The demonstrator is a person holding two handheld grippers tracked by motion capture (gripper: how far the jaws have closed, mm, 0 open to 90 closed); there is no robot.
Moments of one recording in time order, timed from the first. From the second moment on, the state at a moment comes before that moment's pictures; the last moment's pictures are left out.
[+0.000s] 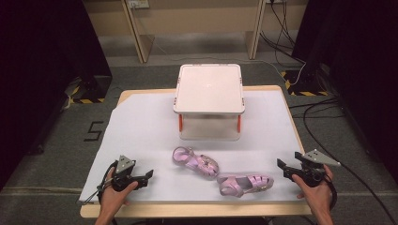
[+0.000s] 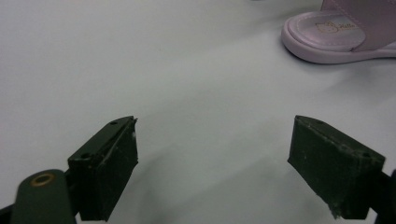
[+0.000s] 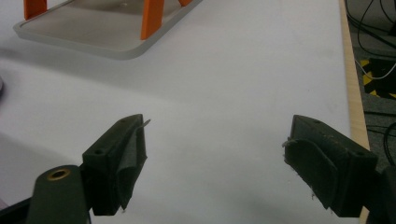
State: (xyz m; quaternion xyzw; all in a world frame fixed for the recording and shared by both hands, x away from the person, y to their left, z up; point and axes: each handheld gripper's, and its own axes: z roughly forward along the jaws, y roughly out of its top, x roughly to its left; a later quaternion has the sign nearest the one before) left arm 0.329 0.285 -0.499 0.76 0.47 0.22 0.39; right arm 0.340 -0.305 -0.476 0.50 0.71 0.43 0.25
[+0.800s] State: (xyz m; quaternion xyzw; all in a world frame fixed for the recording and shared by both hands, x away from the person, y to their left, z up) left arm 0.324 0.226 -0.474 0.80 0.35 0.18 0.44; right arm 0.340 -0.303 -0.476 0.49 0.72 0.42 0.25
